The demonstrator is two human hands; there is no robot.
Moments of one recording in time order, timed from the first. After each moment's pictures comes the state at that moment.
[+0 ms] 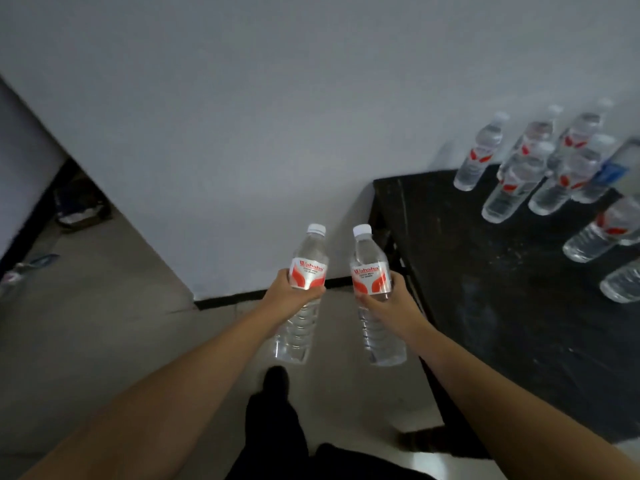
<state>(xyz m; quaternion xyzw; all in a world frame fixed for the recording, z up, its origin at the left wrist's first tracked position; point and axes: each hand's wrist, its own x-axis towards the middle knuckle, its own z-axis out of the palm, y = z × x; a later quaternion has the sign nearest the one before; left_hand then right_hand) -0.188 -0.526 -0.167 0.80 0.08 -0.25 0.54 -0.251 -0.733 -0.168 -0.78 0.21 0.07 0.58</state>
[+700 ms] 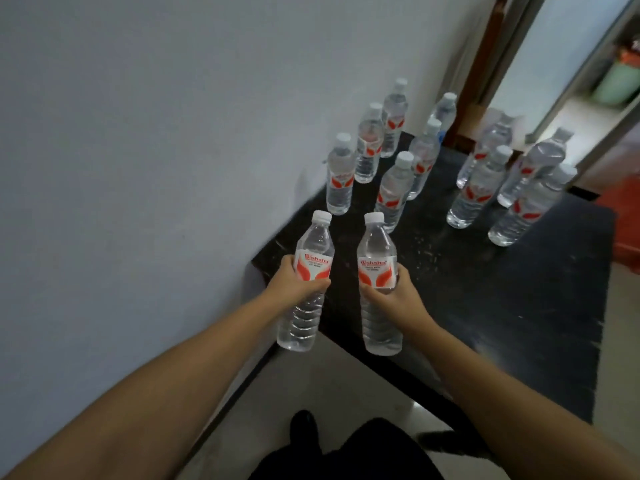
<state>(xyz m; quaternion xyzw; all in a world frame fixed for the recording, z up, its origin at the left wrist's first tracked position) 0.082 -0.767 -0.155 0.78 -0.24 -0.42 0.39 -0.102 -0.863 -0.166 -0.63 0.49 -0.18 0.58</state>
